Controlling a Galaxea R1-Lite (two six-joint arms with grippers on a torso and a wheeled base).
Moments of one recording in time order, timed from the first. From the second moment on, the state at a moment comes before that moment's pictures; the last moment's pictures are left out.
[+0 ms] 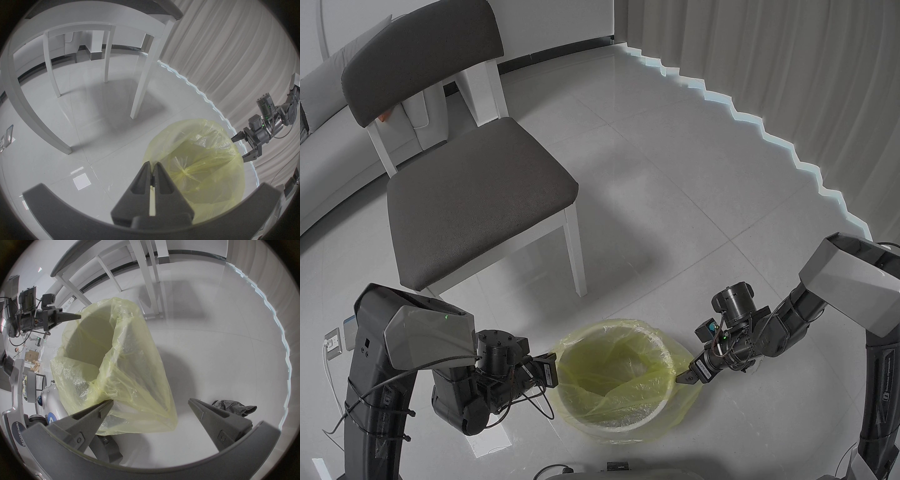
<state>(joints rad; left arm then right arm) -0.42 2.48 -0.61 -1.40 -0.06 -0.27 0.36 2.33 -1.02 -0.29 0.14 -0.28</state>
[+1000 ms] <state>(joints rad) -0.35 2.55 -0.55 -1.43 -0.08 -0.25 0.27 2.23 -0.93 -0.30 0.15 -0.29</state>
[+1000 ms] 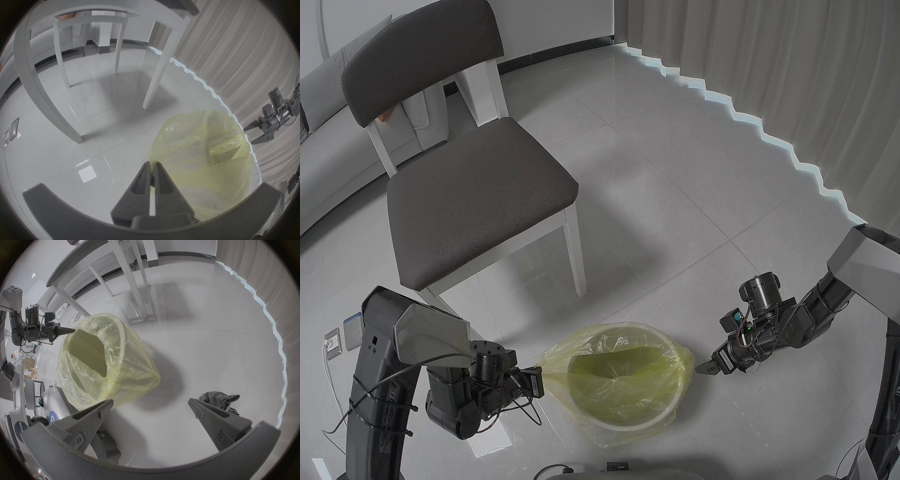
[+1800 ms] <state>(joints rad) -0.43 2.54 -0.83 -1.07 -0.08 -0.17 0.09 2.20 -1.02 -0.22 0.16 -0.35</state>
